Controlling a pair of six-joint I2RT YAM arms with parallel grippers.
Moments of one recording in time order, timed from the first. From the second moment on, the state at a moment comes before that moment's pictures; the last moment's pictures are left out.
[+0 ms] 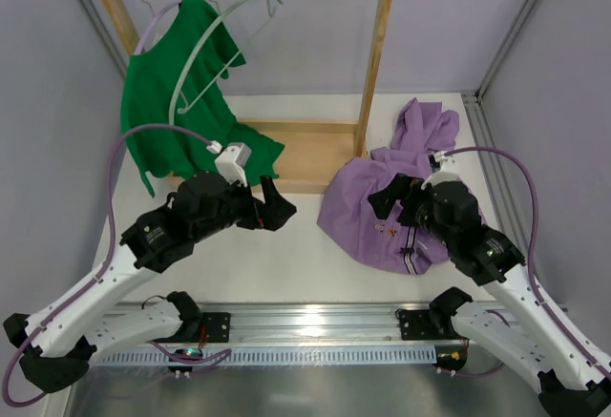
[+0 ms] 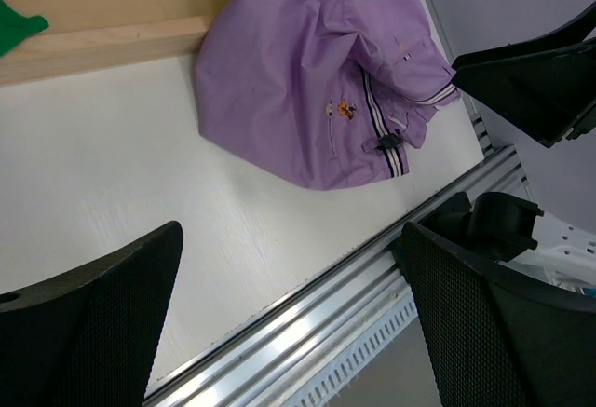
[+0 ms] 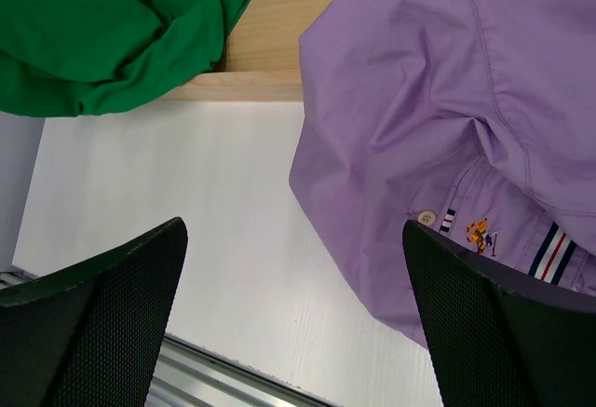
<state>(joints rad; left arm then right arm) -0.85 0.88 1.06 -0.62 -0.07 -0.63 0.55 0.68 0.80 -0.54 0.12 0.62</state>
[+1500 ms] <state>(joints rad) -0.84 1.47 1.19 -0.50 0.02 -0.63 0.55 0.74 0.65 -0.56 0.11 0.64</state>
